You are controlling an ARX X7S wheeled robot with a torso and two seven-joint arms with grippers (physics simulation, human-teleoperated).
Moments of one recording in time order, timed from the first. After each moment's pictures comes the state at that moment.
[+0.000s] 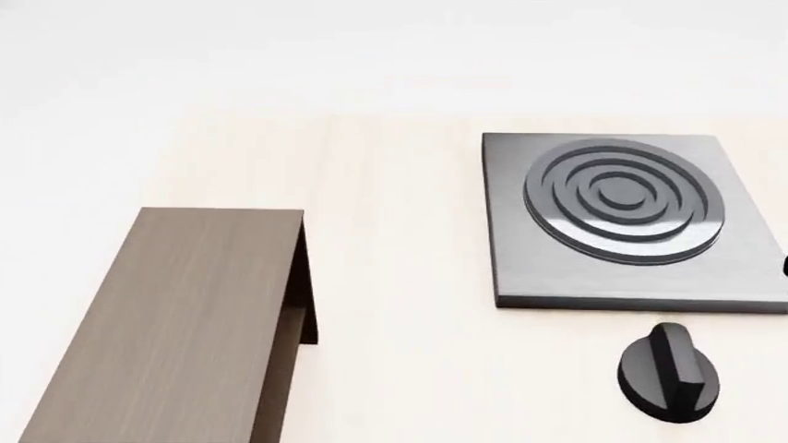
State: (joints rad) left arm -0.32 -0.24 -0.31 0.38 -0.24 -0.39 -0.43; right arm 0.49 0.29 0.41 -0.56 0.16 0.83 0.27
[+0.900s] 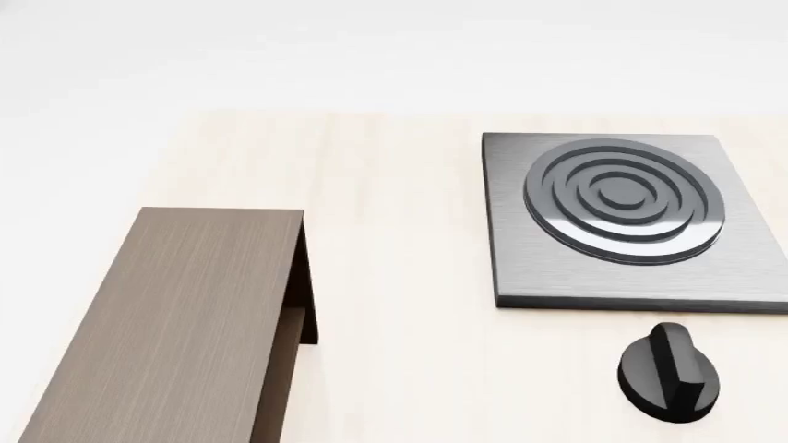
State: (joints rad) left arm -0.30 -0.24 -0.30 0.34 -0.24 -0.33 -0.44; right arm 0.65 0.28 0.56 -0.49 0.02 1.21 0.55
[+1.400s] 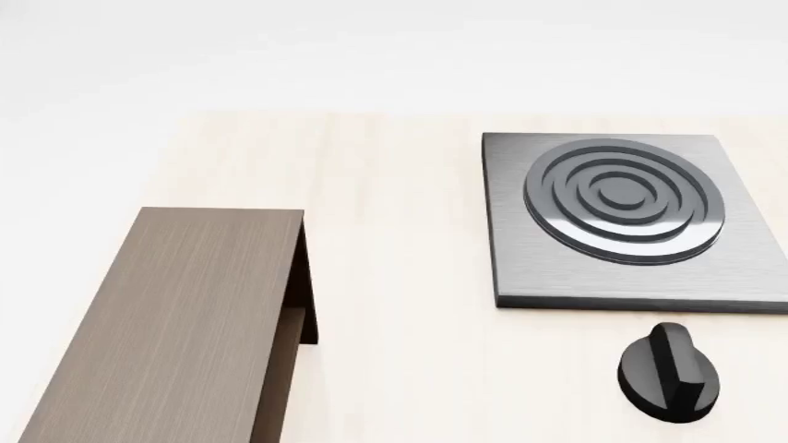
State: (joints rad) left arm -0.29 -0.25 -0.29 0.34 -0.24 -0.33 -0.45; right arm 0.71 0.27 0.70 -0.46 0.02 1.37 0.57
